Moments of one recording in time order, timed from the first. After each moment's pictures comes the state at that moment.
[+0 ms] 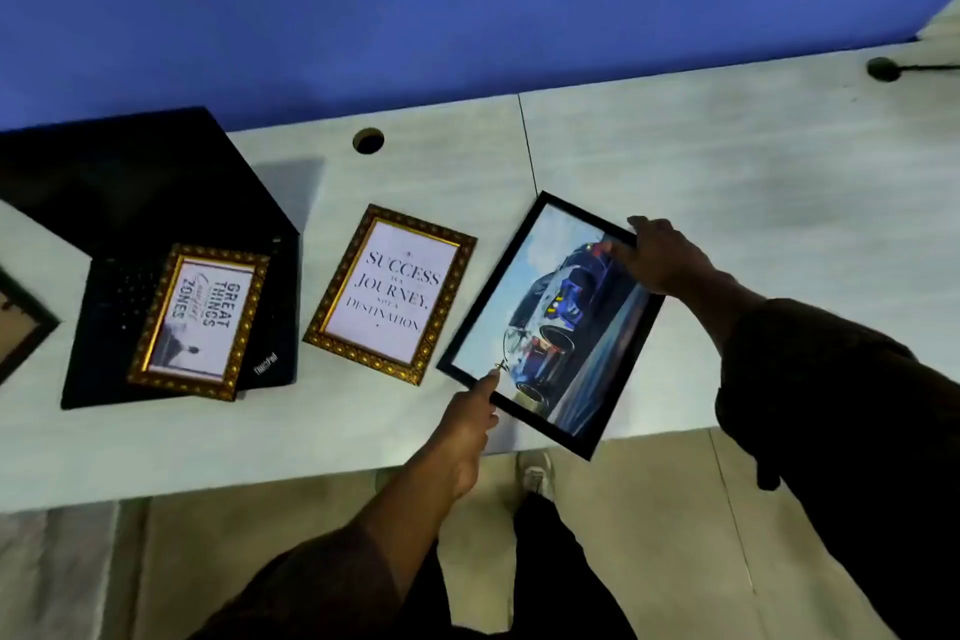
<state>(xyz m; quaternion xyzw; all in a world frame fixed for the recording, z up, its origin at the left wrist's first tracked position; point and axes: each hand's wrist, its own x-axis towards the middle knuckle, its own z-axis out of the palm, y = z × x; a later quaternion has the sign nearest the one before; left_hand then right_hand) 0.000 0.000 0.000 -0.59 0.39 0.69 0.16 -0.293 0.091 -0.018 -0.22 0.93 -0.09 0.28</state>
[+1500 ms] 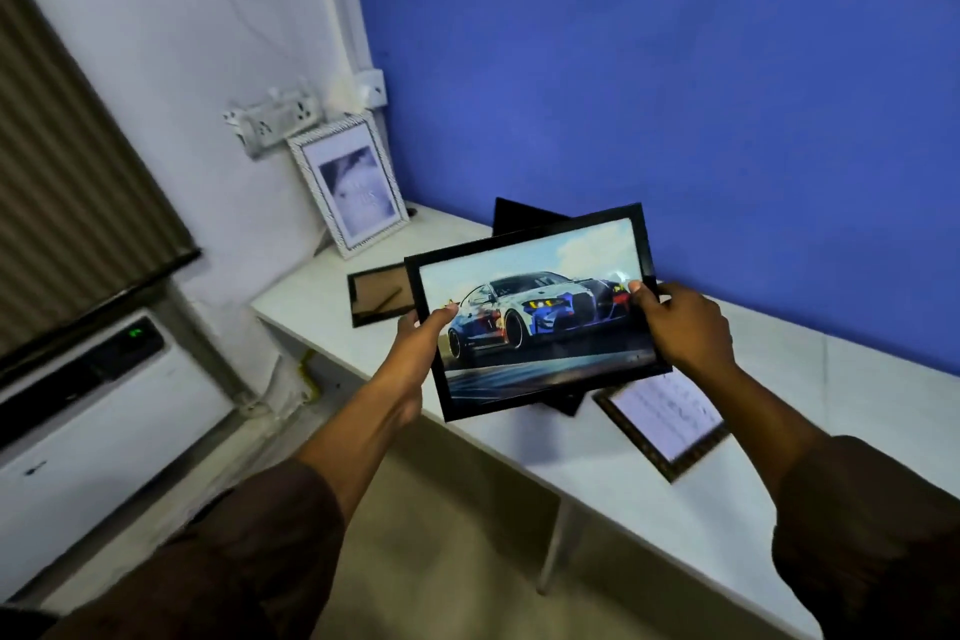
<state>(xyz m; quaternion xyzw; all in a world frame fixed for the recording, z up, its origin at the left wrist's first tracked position) 0.360 -0.151 0.187 -0.54 0.43 0.62 -0.37 0.056 -0.101 0.191 -0.47 0.83 -0.29 0.12</state>
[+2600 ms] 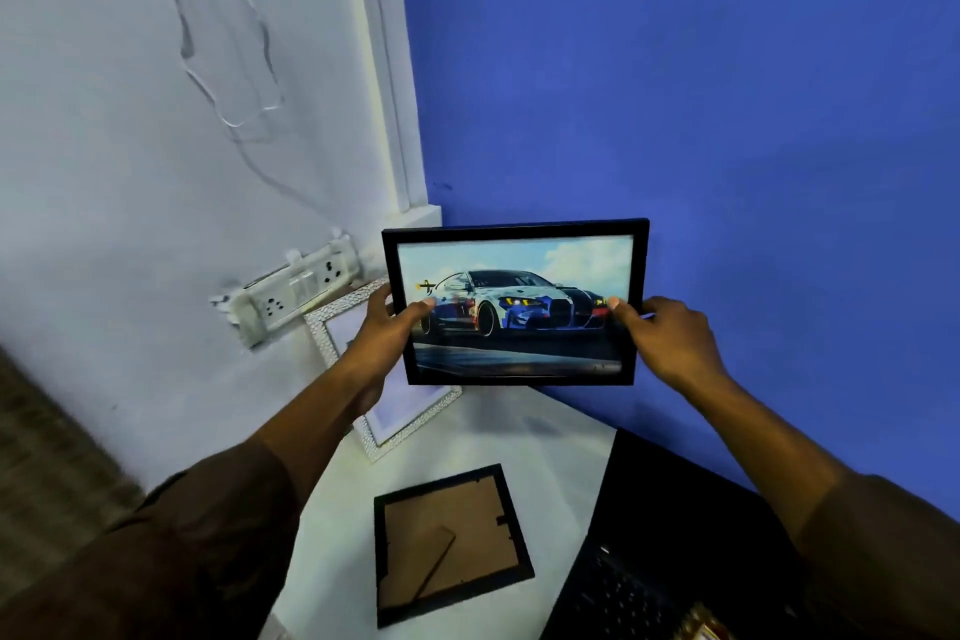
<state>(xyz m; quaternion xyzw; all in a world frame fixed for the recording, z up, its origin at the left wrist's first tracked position) 0.427 -0.658 0.267 -0.51 0.52 0.52 -0.44 0.117 -0.588 0.274 -0.51 0.78 -0.34 0.16</state>
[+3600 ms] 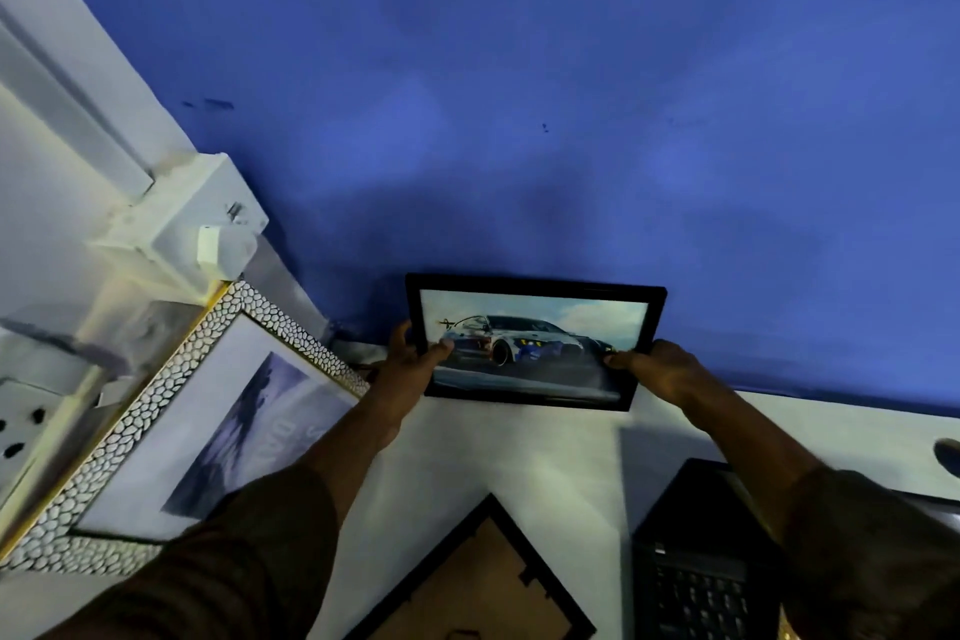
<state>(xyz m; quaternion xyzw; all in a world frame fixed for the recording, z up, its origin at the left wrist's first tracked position) 0.315 -0.904 0.040 -0.53 0.56 0.62 -0.15 0.063 -0.720 0.062 -0.16 0.87 -0.25 0.40</state>
